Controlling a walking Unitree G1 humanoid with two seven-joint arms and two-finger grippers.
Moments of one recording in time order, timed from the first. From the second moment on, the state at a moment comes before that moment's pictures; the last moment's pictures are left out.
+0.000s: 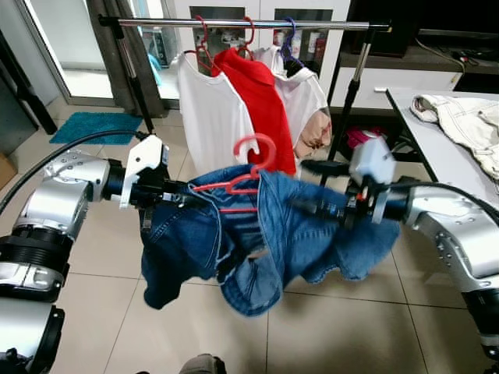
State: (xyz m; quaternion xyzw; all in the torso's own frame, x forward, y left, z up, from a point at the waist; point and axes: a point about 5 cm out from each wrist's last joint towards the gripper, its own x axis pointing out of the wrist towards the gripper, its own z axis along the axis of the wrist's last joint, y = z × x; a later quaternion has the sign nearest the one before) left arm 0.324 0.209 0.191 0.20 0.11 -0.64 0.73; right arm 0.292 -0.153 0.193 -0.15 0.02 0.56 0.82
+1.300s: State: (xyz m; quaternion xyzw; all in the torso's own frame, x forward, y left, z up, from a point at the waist) left arm 0.323 0.204 0.196 0.23 0.09 -0.65 0.72; right arm 0.289 -0.123 0.177 -0.15 0.06 0.64 0.75
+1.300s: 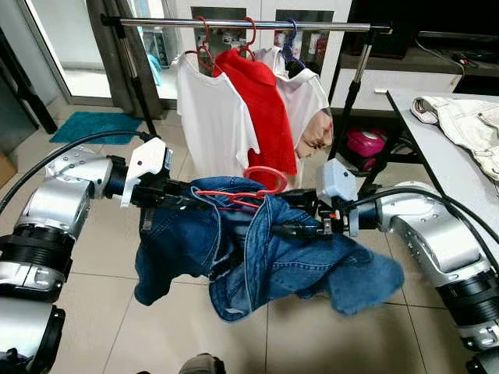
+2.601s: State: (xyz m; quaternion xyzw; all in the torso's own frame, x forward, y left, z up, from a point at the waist) left arm 0.327 0.213 0.198 0.20 0.05 -0.62 0.76; right arm 0.289 -0.127 0.175 -0.15 0.08 0.64 0.75
